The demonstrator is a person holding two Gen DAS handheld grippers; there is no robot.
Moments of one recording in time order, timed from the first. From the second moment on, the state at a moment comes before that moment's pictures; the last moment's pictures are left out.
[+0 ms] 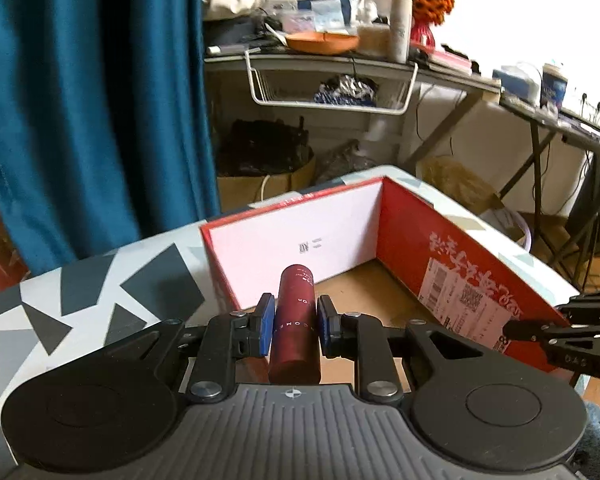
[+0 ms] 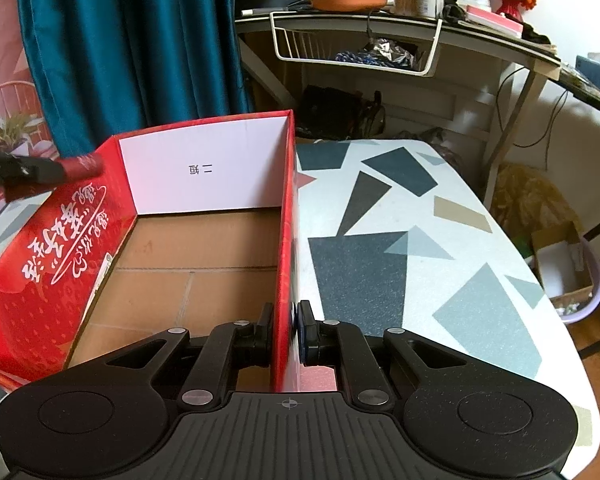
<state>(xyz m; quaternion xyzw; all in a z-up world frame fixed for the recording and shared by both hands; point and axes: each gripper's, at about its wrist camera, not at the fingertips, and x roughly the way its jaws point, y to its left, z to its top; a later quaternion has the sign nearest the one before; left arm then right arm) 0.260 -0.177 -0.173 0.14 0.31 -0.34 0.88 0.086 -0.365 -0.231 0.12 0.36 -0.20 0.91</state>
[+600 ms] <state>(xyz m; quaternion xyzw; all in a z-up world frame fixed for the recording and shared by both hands) 0.295 -0.197 -0.202 0.19 0.32 -0.32 0.87 0.086 -0.366 -0.232 0.12 0.35 -0.19 0.91</state>
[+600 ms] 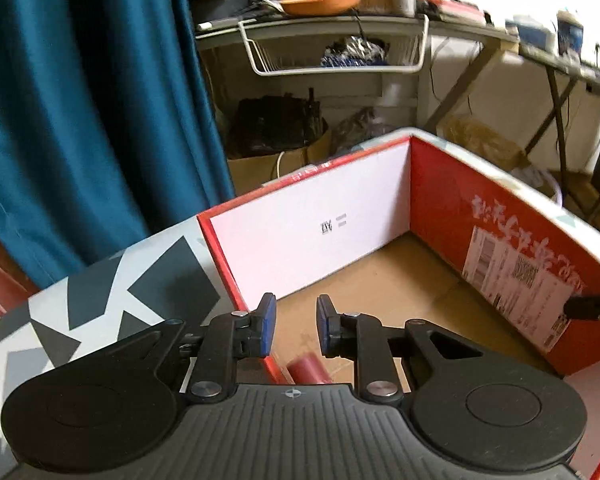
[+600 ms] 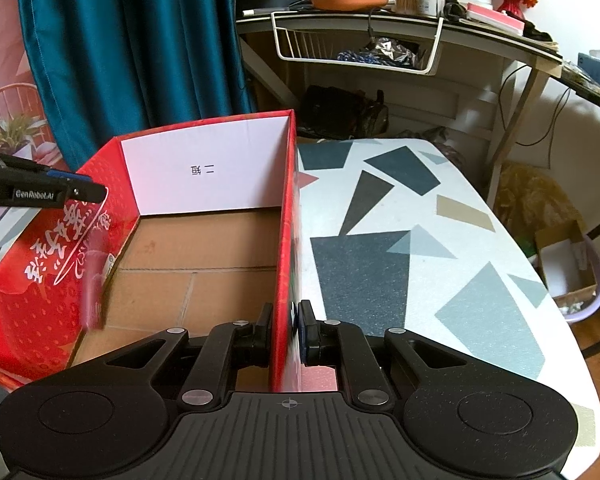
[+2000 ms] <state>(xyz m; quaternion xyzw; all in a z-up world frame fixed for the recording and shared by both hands) 0.249 -0.046 -0.275 0.05 0.51 -0.16 0.84 0.088 -0.365 -0.232 0.12 0.36 -0.19 0.91</state>
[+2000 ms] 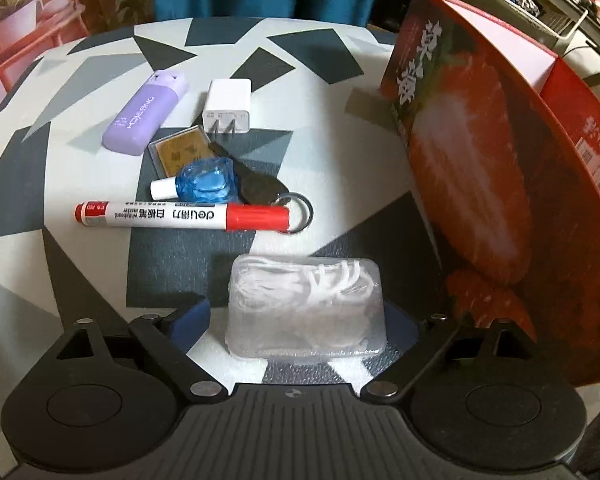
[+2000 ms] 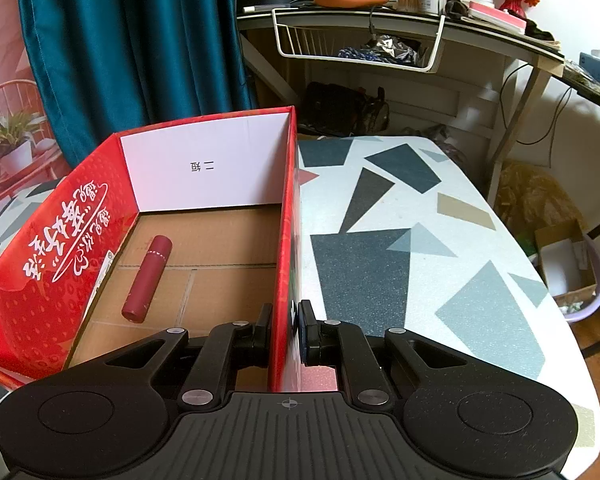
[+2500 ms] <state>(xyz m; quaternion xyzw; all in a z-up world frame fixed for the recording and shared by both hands) 0.250 -0.041 -0.273 0.08 0.47 -0.15 0.87 0.088 -0.365 -0.232 0.12 0.36 -0.19 0.91</state>
